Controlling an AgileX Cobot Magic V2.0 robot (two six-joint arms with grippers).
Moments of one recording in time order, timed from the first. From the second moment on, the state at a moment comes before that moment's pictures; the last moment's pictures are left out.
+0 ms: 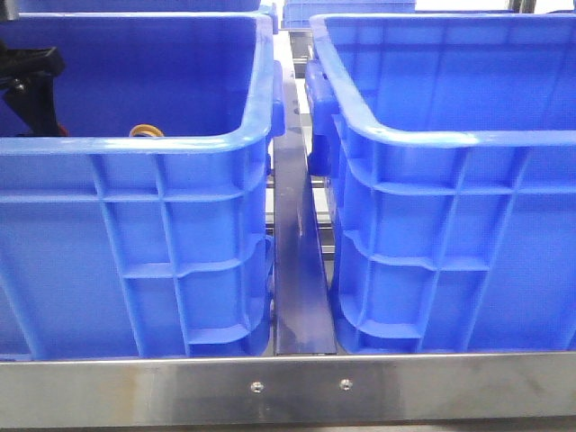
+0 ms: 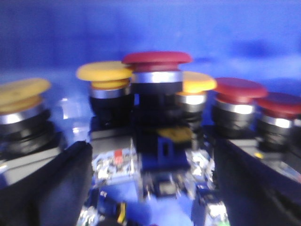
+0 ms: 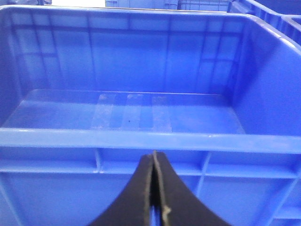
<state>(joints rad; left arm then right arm) -0.01 1.87 -1.53 -0.19 0.95 0.06 -0.03 -0.01 0.03 -0.07 0.08 0.06</state>
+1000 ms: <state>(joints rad) -0.01 1.52 -1.20 -0.39 0.74 0.33 -0.03 -0.01 0.03 -0.07 0.08 0.06</state>
